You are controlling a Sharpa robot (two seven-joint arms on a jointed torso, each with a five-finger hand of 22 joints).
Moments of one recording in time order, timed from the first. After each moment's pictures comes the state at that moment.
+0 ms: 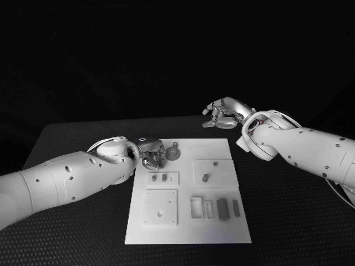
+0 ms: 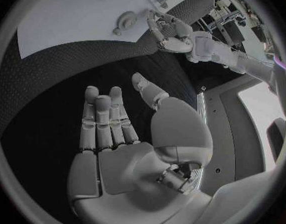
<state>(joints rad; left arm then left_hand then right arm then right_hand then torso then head) 1.18 -0.61 -0.11 1.22 -1.52 -0.12 -0.05 1.22 -0.08 0.67 -0.29 0.05 1.07 0.09 0.33 0.52 1.32 0.03 0.12 0.29 1.17 -0.07 1.35 0.52 0.02 1.28 -0.16 0.48 1.31 1.25 -0.68 -0.02 1.26 -1.14 -0.40 0.03 1.06 -0.13 0.57 -0.29 0.05 0.80 0.18 0.20 0.52 0.92 0.08 0.95 0.72 0.97 -0.03 1.31 0.76 0.26 0.88 0.09 0.83 1.26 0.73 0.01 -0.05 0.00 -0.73</state>
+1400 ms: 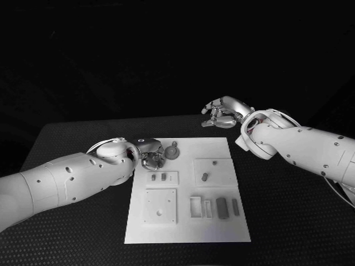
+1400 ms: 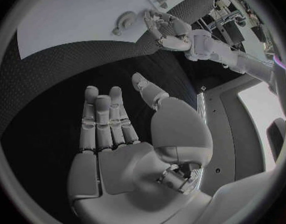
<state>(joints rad) 1.17 -0.60 -0.12 1.20 -1.51 -0.13 -0.05 1.22 -0.09 0.67 -0.29 0.06 0.95 0.14 0.26 0.49 1.30 0.05 0.09 0.29 1.16 -0.06 1.34 0.52 0.02 1.27 -0.17 0.47 1.31 1.25 -0.68 -0.02 1.26 -1.14 -0.39 0.03 1.06 -0.13 0.57 -0.29 0.05 0.80 0.18 0.20 0.52 0.92 0.08 0.95 0.71 0.97 -0.03 1.31 0.76 0.26 0.88 0.09 0.82 1.26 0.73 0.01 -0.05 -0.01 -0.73</state>
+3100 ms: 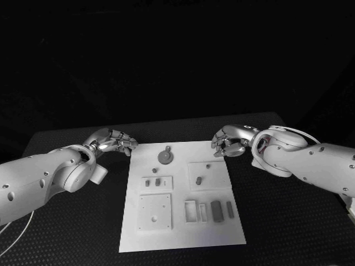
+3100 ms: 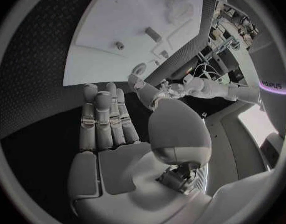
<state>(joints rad) 1.20 -0.83 -0.12 1.28 -0.45 -0.23 0.19 1.00 -0.10 0.50 -0.28 0.05 0.86 0.17 0.30 0.49 1.19 0.12 0.07 0.29 0.88 0.06 0.89 0.32 0.04 0.97 -0.04 0.13 1.12 1.22 -0.85 -0.09 1.40 -1.42 -0.21 0.01 1.10 -0.10 0.58 -0.29 0.05 0.90 0.16 0.29 0.54 1.10 0.08 0.33 0.25 1.13 -0.03 1.19 0.75 0.25 1.00 0.06 0.81 1.23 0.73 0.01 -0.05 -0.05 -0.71</state>
